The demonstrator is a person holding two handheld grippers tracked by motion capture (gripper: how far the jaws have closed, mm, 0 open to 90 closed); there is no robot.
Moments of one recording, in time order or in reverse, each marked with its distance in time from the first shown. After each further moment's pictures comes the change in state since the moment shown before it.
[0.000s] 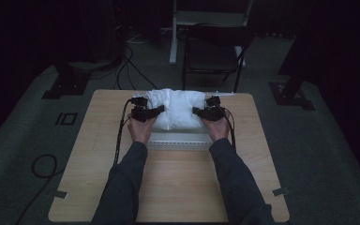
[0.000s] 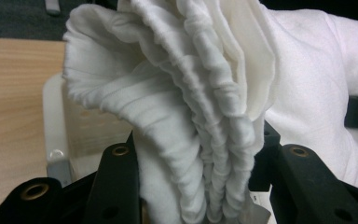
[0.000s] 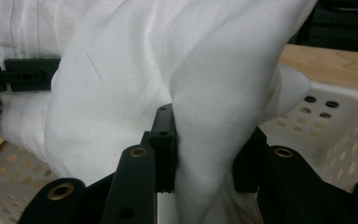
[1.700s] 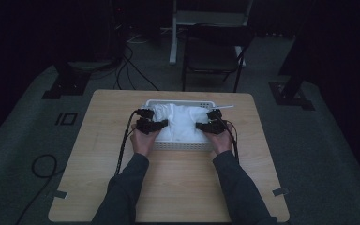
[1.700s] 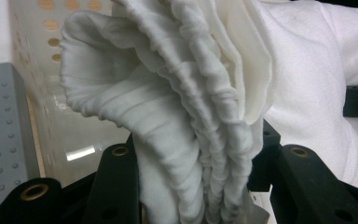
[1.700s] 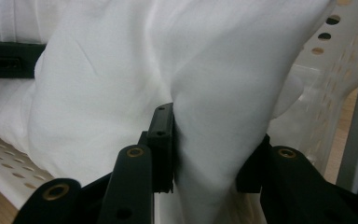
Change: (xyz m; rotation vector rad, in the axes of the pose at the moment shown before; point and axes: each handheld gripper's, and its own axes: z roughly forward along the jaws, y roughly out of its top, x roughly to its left) left arm -0.018 -0.035 0.005 0.120 0.029 0.036; right arm -0.002 -0.043 -0.003 0.135 -0.039 0.023
